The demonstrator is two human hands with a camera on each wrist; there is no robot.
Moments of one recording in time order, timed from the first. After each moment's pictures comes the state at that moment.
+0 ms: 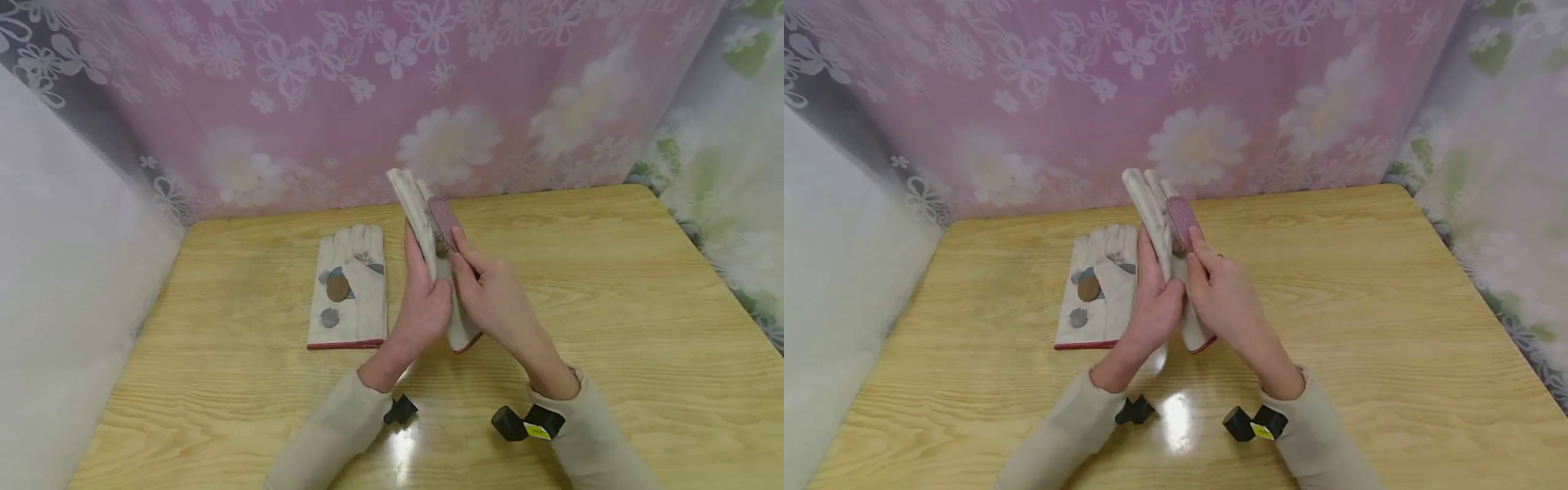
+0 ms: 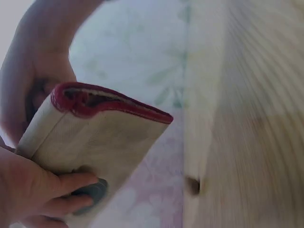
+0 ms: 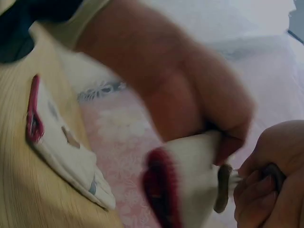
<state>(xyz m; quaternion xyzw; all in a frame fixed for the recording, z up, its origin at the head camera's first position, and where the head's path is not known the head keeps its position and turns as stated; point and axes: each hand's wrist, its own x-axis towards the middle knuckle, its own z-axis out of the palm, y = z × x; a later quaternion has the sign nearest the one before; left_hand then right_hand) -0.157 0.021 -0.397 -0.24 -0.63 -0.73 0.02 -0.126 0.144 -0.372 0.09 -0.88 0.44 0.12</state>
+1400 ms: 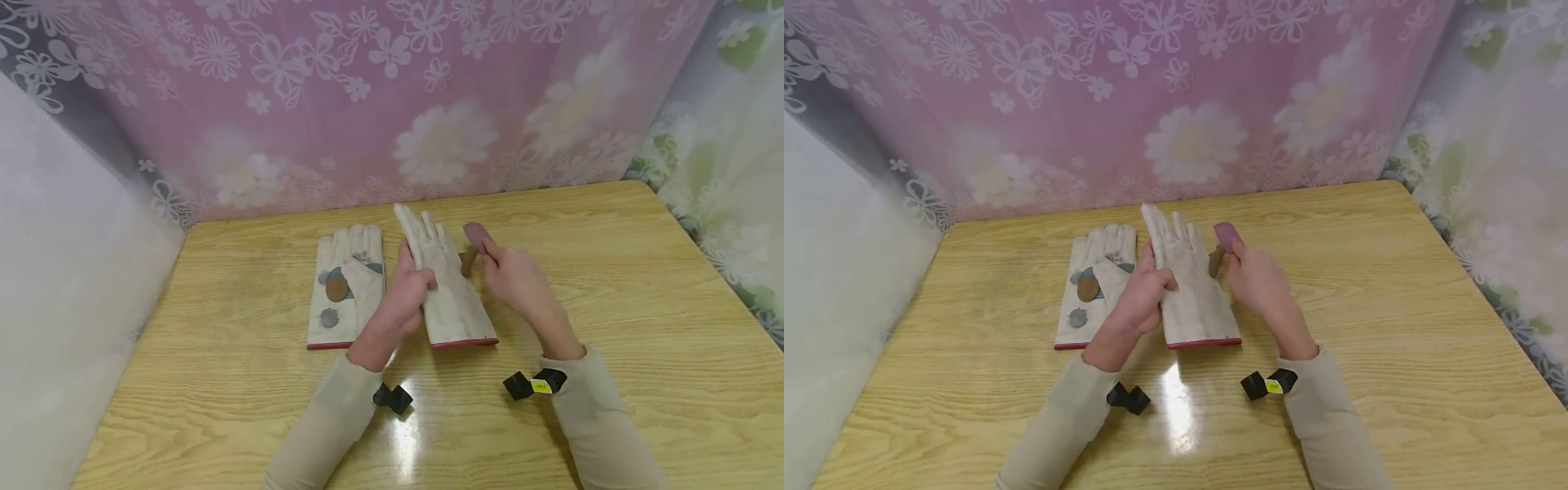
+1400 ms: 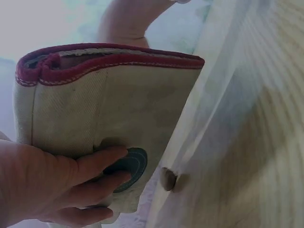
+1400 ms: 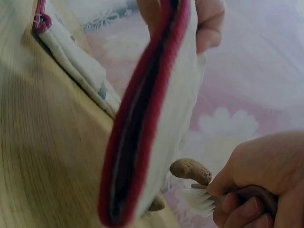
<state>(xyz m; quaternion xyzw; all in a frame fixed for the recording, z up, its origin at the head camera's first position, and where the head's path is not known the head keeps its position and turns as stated) -0.182 0.017 -0.412 -0.04 -0.55 -0.81 -0.20 -0.171 0.207 -0.420 0.02 -0.95 0.30 -0.01</state>
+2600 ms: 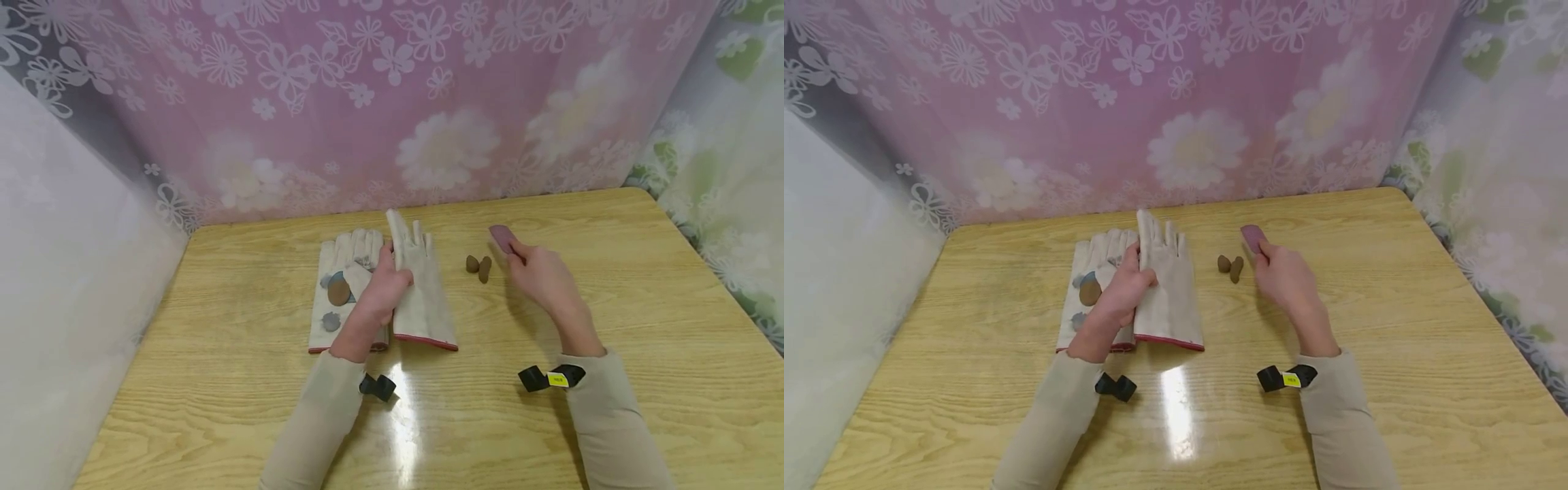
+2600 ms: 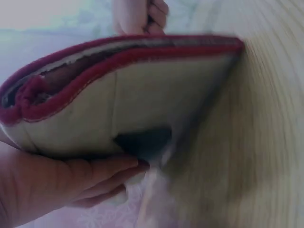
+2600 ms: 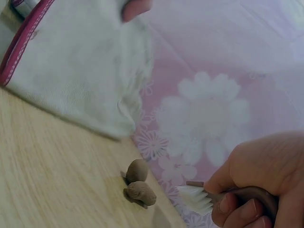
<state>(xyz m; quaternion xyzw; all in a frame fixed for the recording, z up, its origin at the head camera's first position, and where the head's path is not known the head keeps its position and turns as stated) -0.212 -0.019 -0.424 -0.04 -0.69 -0.69 -0.20 -0.178 0.245 -0.422 -0.02 -0.95 0.31 -0.02</state>
